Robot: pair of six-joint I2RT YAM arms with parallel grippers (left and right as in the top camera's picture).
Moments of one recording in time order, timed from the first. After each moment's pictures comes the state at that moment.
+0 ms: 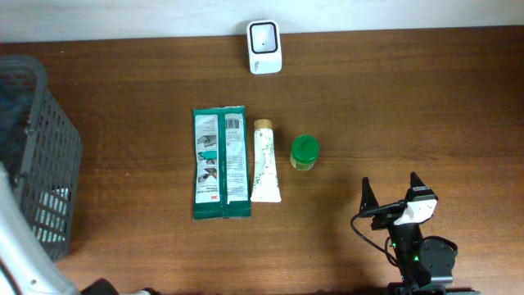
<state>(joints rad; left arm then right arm) 0.54 1.54 1.94 -1.21 -0.17 -0.46 -0.03 0.01 0.01 -0.06 -0.12 0.05</state>
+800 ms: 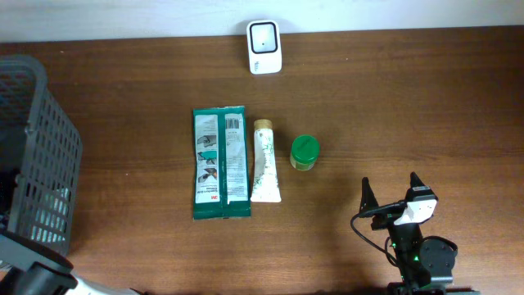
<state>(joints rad) 0.96 1.89 1.50 -1.01 0.28 0.12 -0.03 0.01 0.01 -0.06 -0.12 0.05</state>
